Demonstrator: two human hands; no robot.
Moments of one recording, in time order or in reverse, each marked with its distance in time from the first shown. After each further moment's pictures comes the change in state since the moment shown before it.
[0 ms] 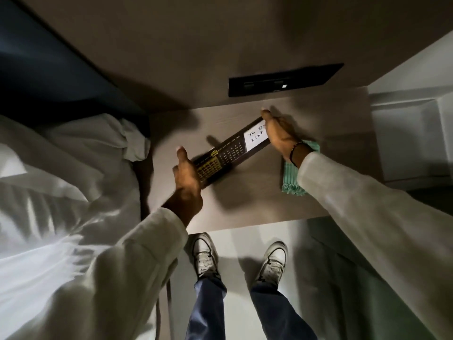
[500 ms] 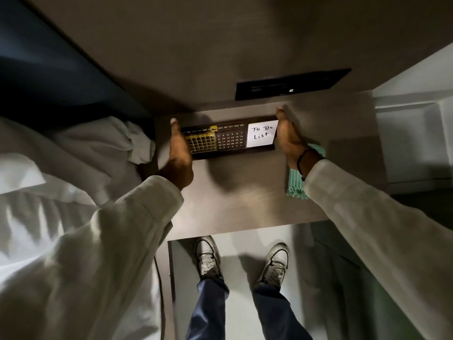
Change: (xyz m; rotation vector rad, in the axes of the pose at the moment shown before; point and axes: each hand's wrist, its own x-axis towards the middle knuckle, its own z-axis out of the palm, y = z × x) left_hand 0.044 0.060 0.003 -0.040 -0.081 0.149; right_hand 0.001 -0.006 0.006 0.244 -0.022 0.107
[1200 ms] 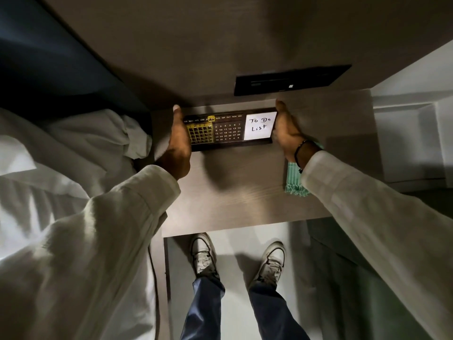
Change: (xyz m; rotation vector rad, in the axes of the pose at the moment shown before) left_hand -0.003 0.001 0.007 0.126 -0.051 0.051; right_hand 0.005 0.003 -0.003 0.005 0.008 -0.039
